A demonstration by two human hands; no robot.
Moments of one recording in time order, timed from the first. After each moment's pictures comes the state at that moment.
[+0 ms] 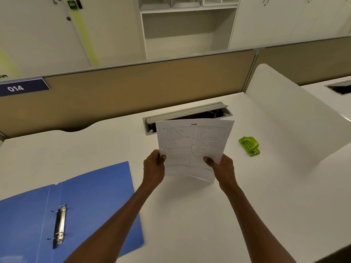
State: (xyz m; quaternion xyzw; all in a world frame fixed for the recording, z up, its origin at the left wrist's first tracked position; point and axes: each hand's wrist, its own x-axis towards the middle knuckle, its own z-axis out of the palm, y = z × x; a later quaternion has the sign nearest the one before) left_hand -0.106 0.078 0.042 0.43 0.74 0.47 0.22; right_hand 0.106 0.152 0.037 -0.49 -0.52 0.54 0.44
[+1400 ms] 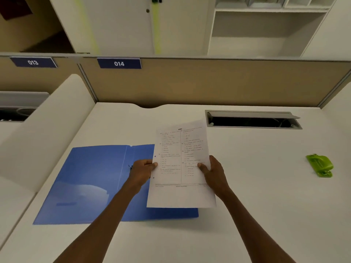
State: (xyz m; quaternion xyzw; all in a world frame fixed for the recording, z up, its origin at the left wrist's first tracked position) left_hand -0.279 -0.125 0.027 0.16 0.76 0.51 0.36; right_hand -0.069 0.029 0.021 -0.40 -0.73 0.50 0.24
